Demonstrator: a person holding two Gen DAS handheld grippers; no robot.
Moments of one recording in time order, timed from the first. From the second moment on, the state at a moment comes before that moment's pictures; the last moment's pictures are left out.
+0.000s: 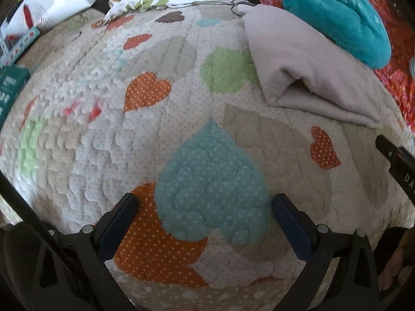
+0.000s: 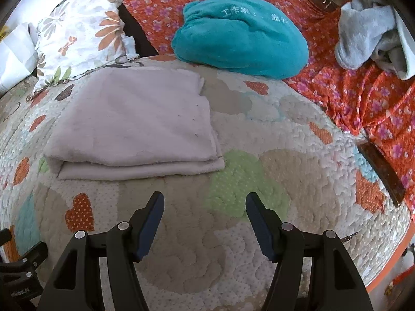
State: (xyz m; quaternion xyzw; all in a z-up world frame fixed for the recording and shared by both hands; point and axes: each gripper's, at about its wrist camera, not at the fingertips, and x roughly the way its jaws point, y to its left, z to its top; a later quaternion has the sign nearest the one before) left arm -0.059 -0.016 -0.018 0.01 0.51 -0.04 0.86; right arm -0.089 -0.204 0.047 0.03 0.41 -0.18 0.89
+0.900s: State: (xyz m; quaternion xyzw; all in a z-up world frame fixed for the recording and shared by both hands) left arm -0.098 -0.024 0.073 0.03 0.43 -0.04 0.90; right arm -0.110 -0.200 0.064 0.05 0.37 -0.18 0.91
